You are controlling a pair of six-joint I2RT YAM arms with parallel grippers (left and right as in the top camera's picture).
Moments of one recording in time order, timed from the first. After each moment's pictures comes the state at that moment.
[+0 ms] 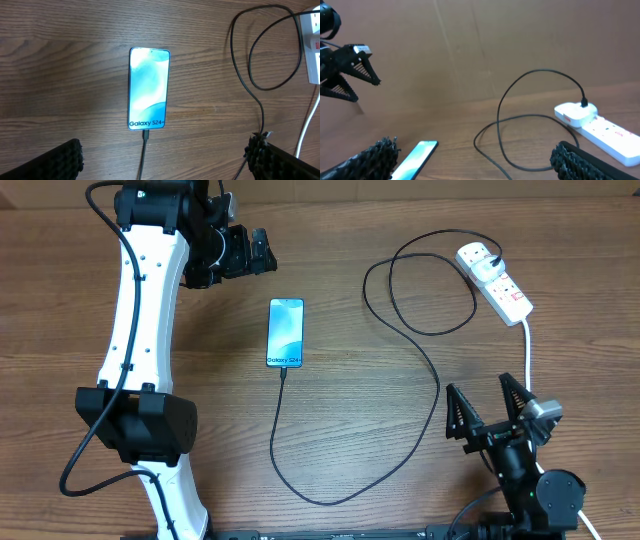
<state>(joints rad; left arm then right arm) -0.10 2.08 2.29 -1.47 0.28 -0.24 -0.02 0.01 0.15 -0.09 -0.28 0.28</state>
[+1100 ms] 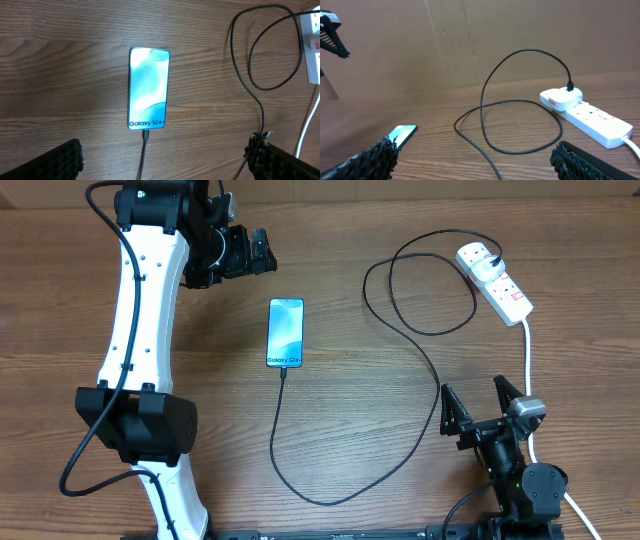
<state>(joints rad) -0.10 2.08 2.29 -1.47 0.28 -0.24 -0.02 0.01 0.02 -0.01 -0.24 0.20</state>
